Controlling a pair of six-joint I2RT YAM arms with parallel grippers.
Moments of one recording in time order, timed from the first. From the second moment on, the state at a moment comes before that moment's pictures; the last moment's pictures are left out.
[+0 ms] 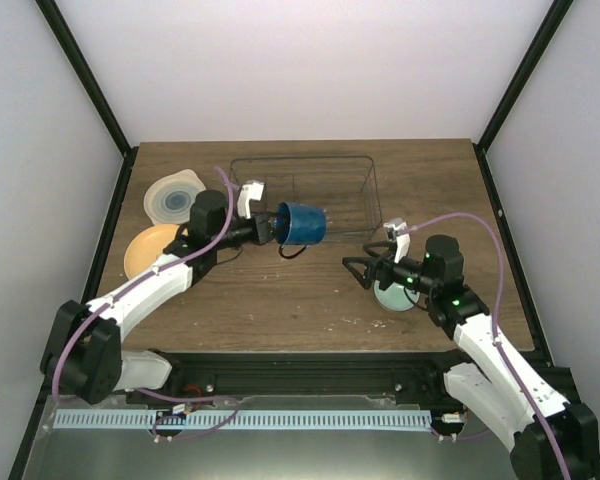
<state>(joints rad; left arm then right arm) -0.48 1.32 0.82 0.21 0.62 -0.64 0.33 0.78 0.47 0.01 -0.66 0.32</state>
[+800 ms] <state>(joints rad) -0.62 1.49 0.69 1.00 0.72 -1.02 0.34 0.96 0.31 0.86 -1.04 0.72</state>
